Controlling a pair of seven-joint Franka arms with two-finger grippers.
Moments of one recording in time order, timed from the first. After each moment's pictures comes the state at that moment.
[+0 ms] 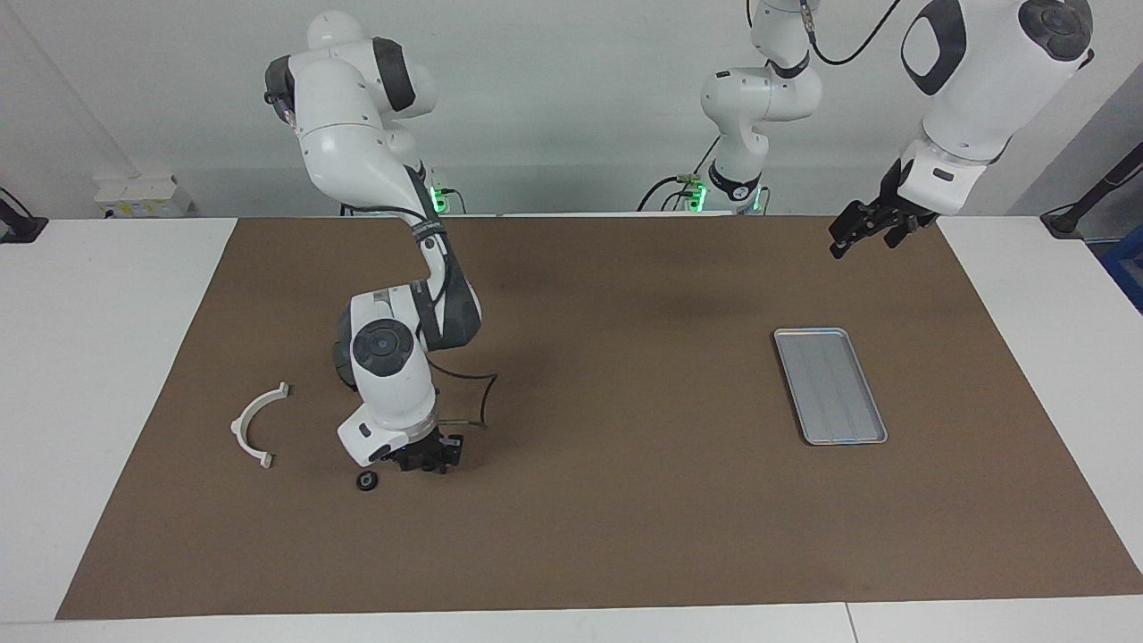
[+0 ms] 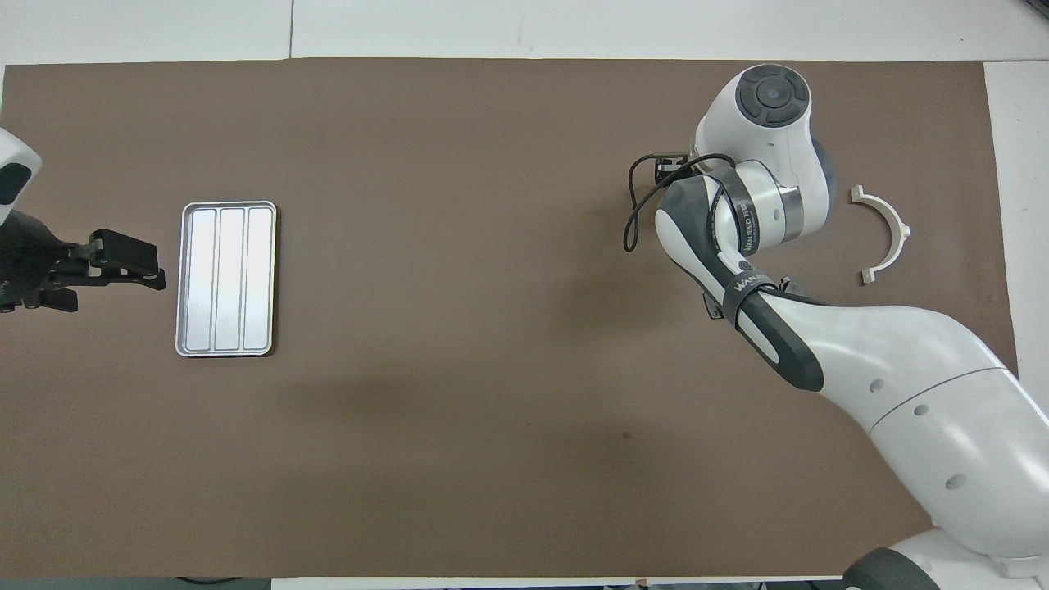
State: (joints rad) left arm -0.05 -0.05 -0.01 -1.70 -0.05 1.57 -0.21; right arm 0.14 0.71 0.09 -1.42 -0.16 2.16 0.39
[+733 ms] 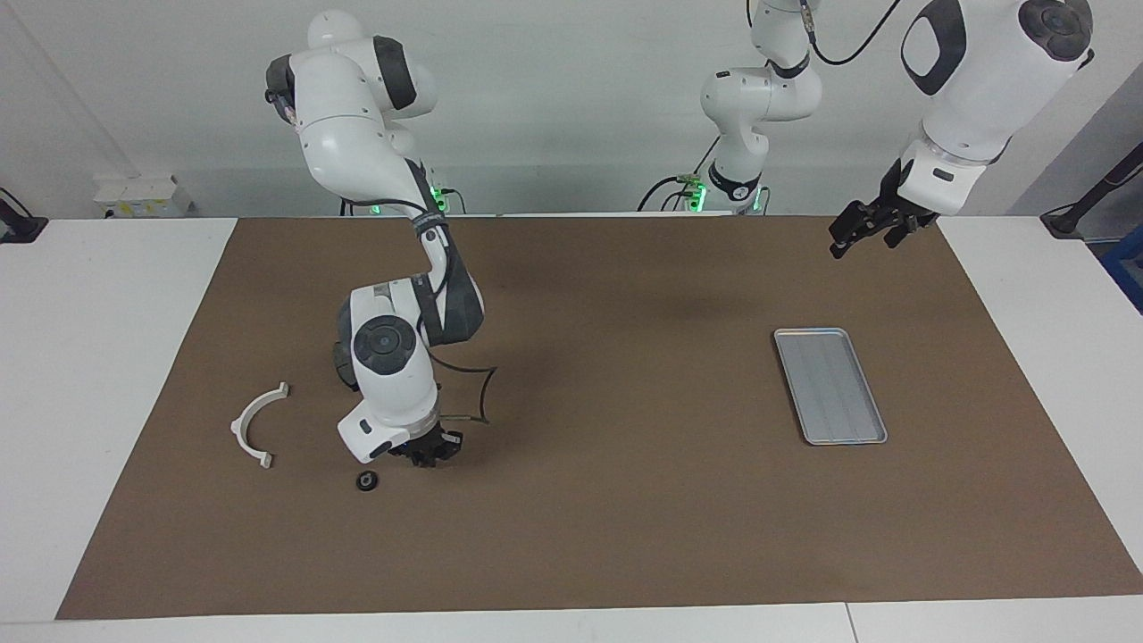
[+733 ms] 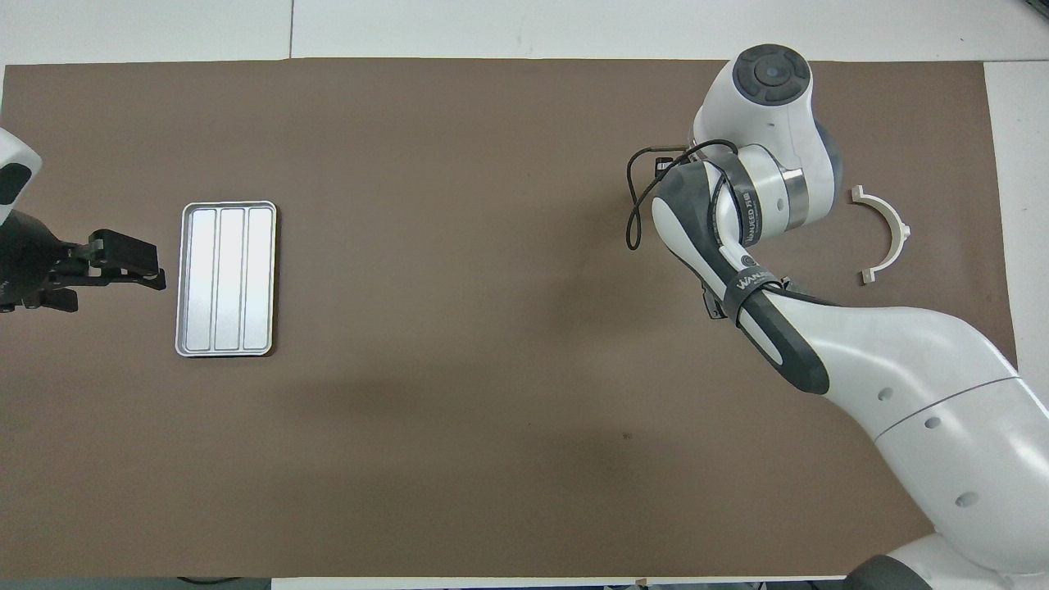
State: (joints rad) left arm -0.05 -0.05 -0.01 -1.70 -0.05 1.57 -0.21; right arm 0.15 0.69 0.11 -1.32 -0.15 1.97 0.40
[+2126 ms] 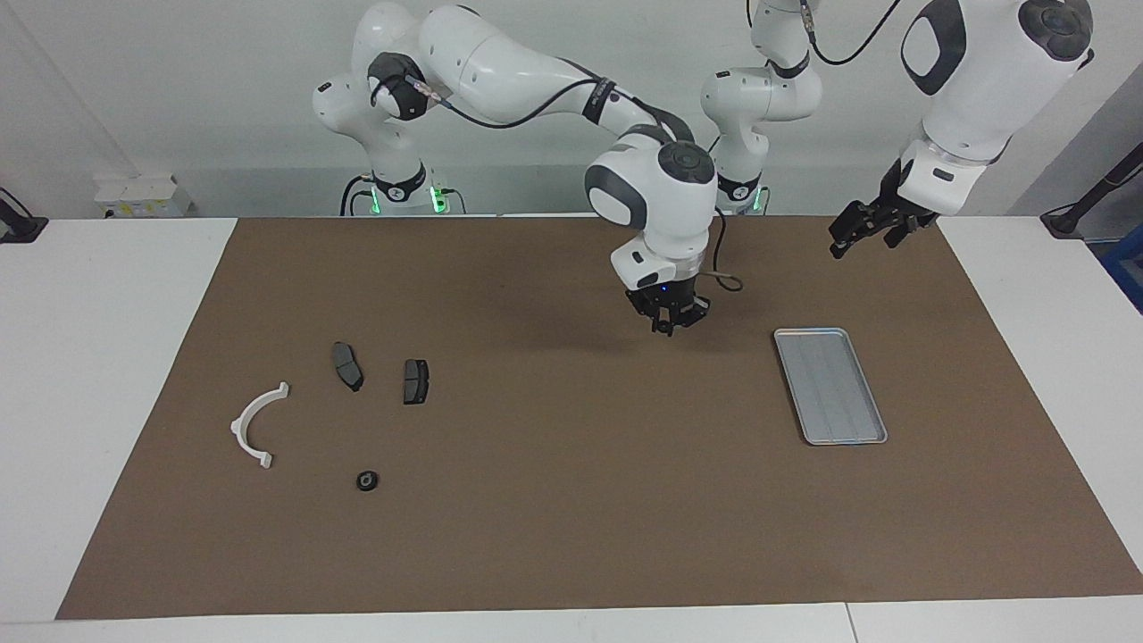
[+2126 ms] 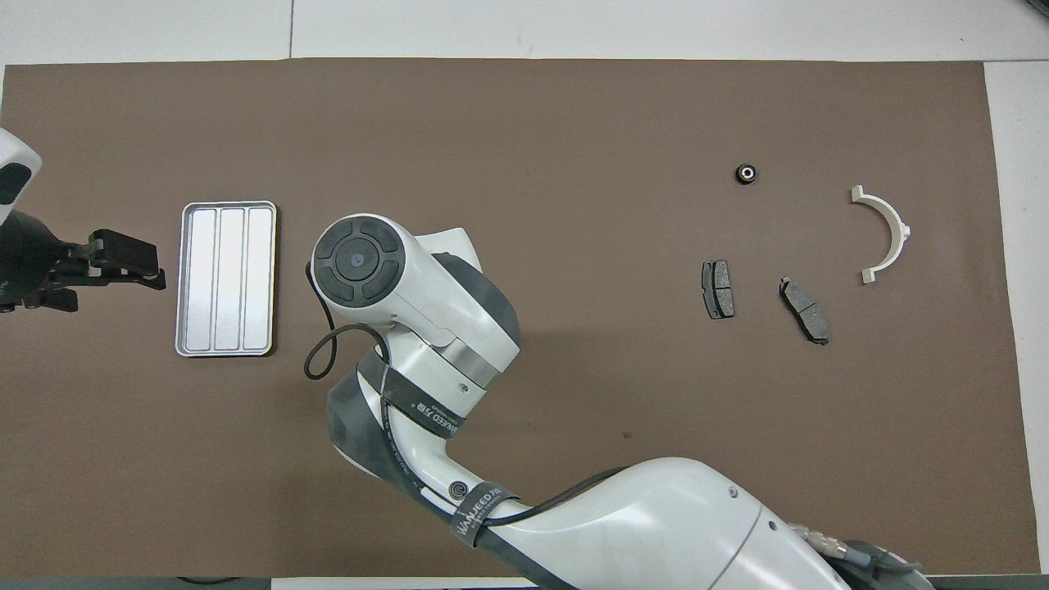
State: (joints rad) left arm -0.05 -0.05 -0.01 -1.70 -0.05 1.57 -0.21; right arm 0.63 0.75 0.23 -1.16 -0.15 1.96 1.27
